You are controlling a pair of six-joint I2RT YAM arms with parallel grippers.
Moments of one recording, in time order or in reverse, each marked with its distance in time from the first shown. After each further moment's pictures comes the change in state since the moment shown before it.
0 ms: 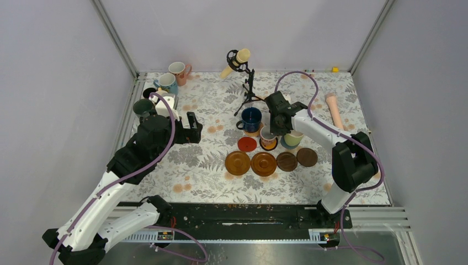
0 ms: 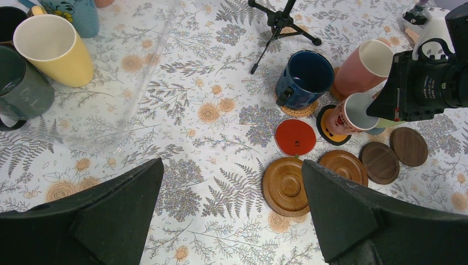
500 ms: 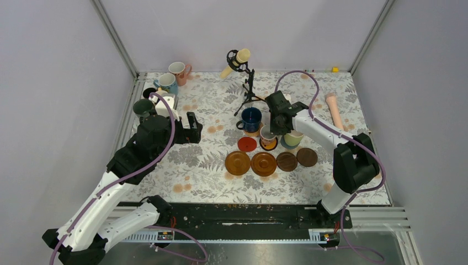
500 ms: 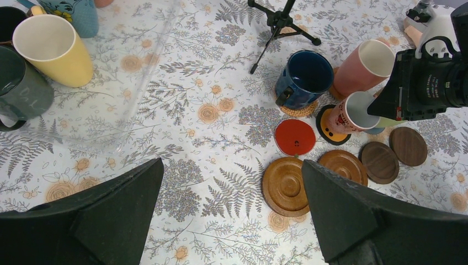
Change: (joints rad) left arm 0.000 -0.001 0.000 0.000 0.002 0.000; right arm 0.002 -0.015 0.001 0.000 0.000 0.000
